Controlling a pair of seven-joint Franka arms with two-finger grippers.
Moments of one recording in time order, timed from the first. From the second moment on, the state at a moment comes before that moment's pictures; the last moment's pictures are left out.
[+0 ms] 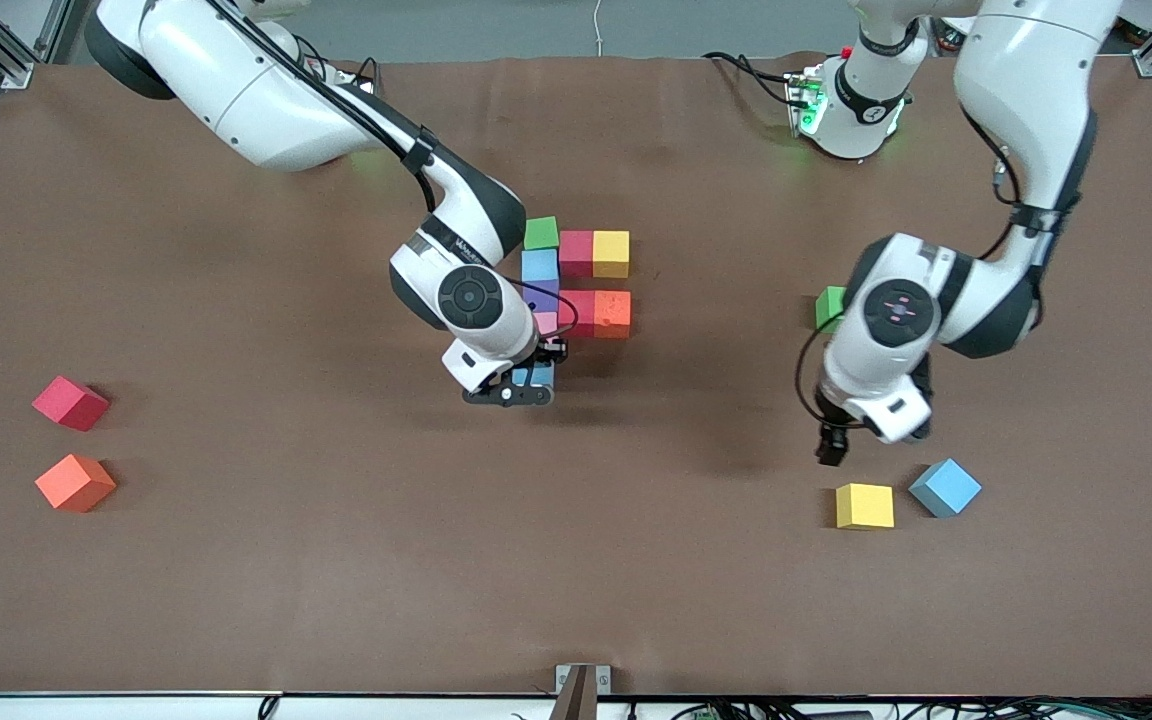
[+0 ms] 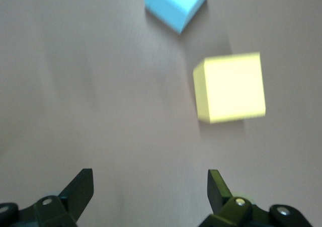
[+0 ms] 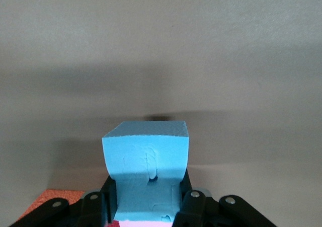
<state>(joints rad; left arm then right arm) 0.02 0.46 -0.27 -1.87 0.35 2.35 -1.80 0.21 0.75 0.56 -1.58 -0.25 2.18 0.85</state>
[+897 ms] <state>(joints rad) 0.25 0.55 -0.28 -1.78 0.35 2.37 -1.06 0.24 0.75 0.55 -1.59 -0.26 2.19 0.85</state>
